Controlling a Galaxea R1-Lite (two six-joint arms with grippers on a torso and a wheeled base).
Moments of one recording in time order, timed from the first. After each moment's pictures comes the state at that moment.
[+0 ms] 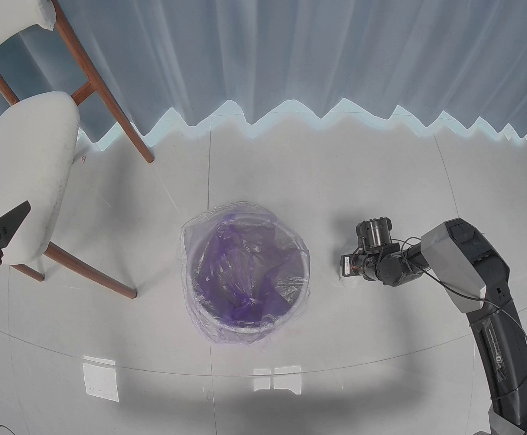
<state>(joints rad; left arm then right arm) 0.10 0.94 -0.55 -0.33 -0.13 -0.24 0.29 2.73 -1.79 -0.26 -0.15 0.11</state>
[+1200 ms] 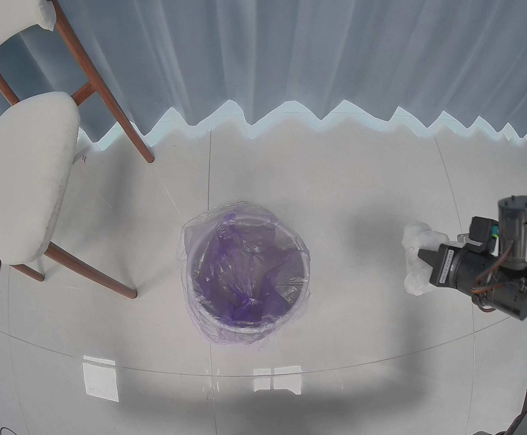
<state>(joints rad) 0.07 0.55 -0.36 -0.32 -0.21 -0.23 0.46 1.49 -0.59 -0.46 -0.18 0.42</state>
